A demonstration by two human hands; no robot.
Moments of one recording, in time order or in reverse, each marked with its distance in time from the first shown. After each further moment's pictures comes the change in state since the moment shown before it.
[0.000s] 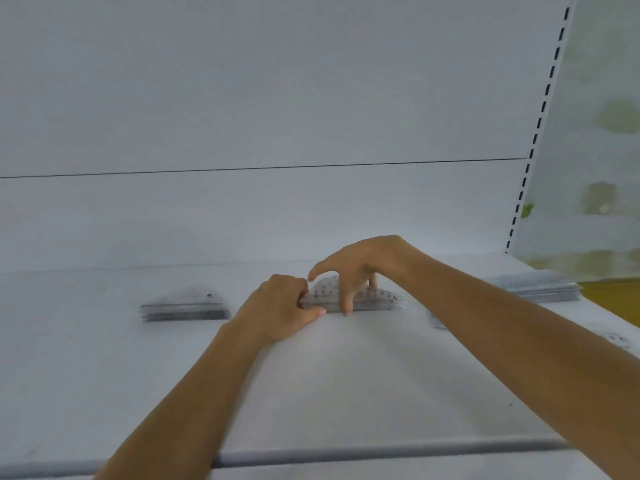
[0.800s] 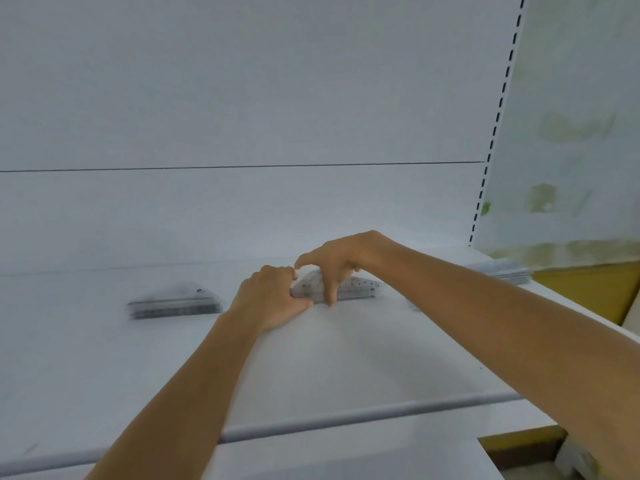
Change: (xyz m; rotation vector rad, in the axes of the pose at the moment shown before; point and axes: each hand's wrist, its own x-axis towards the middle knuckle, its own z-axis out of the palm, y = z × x) left_hand -0.002 0.006 -0.004 0.049 0.046 -0.032; right_hand -0.011 -0.015 0.003 -0.134 0.105 0.030
